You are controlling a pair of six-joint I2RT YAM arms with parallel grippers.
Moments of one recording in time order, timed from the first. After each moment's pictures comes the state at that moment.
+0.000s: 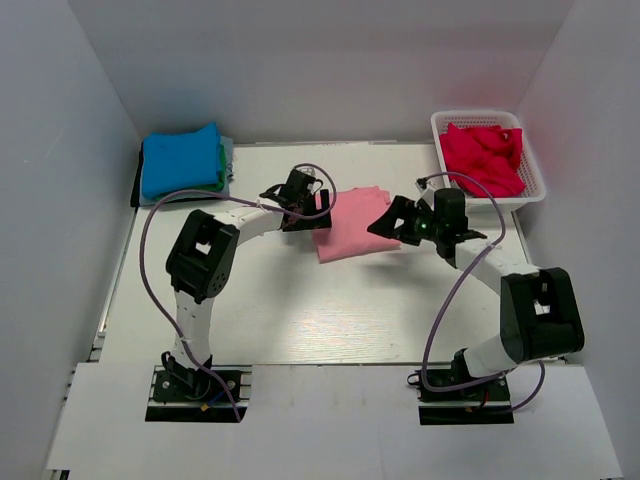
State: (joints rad) left arm -0.54 2.06 1.43 -0.25 -0.03 -0.50; right arm 0.22 1.48 0.77 0.15 -0.58 0.52
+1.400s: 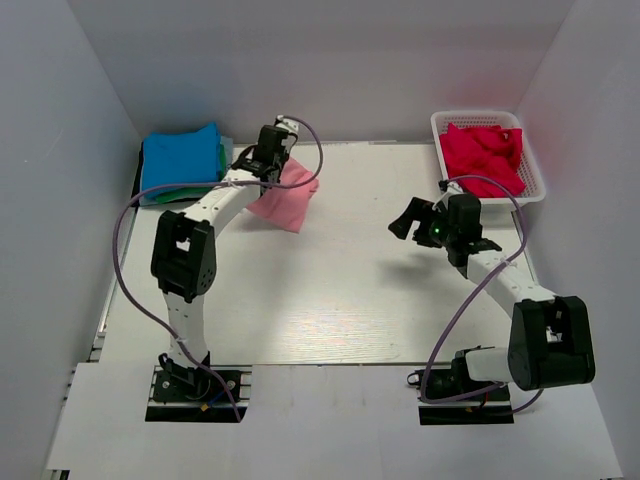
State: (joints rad) left arm -0.41 2.01 1.68 -0.32 -0.42 0.18; right arm 0.16 1.31 0.70 0.06 -0.33 0.43
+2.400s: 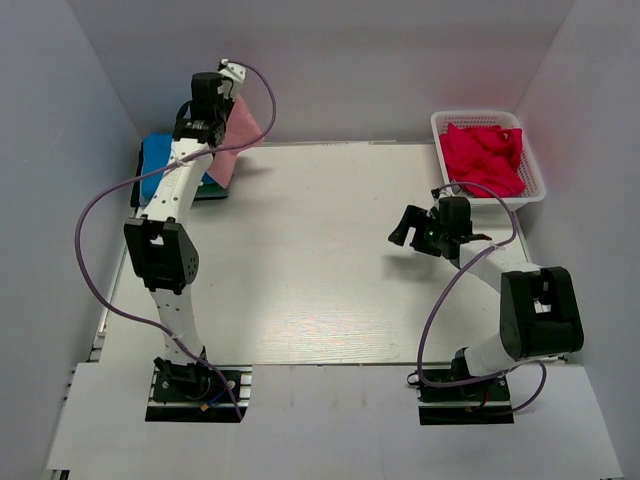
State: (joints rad) left arm -0.16 2.02 2.06 -0.43 -0.33 0.46; right arm 0.16 1.48 0.74 -0.01 -0.28 0.41
